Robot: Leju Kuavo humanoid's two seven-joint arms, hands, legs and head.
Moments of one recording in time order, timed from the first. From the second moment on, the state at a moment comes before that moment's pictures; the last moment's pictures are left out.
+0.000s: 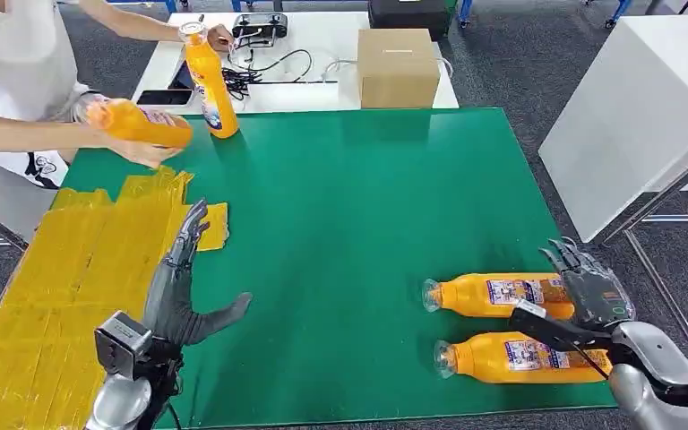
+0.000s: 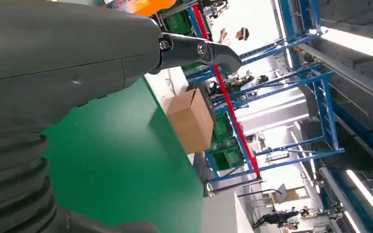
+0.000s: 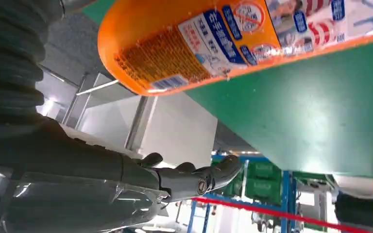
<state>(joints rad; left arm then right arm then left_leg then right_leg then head) -0.02 -0.02 -0.27 -1.68 -0.18 0.09 -0.47 -0.01 -0.56 0.06 -1.40 0.84 0.04 -0.14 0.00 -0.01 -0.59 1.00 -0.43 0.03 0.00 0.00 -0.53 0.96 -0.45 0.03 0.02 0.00</state>
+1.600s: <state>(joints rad) -0.06 -0.03 -0.33 -1.66 -0.14 0.09 -0.45 -0.25 -0.37 0.23 -0.98 1.01 -0.23 -0.08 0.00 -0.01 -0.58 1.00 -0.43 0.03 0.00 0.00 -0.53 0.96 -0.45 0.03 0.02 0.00</state>
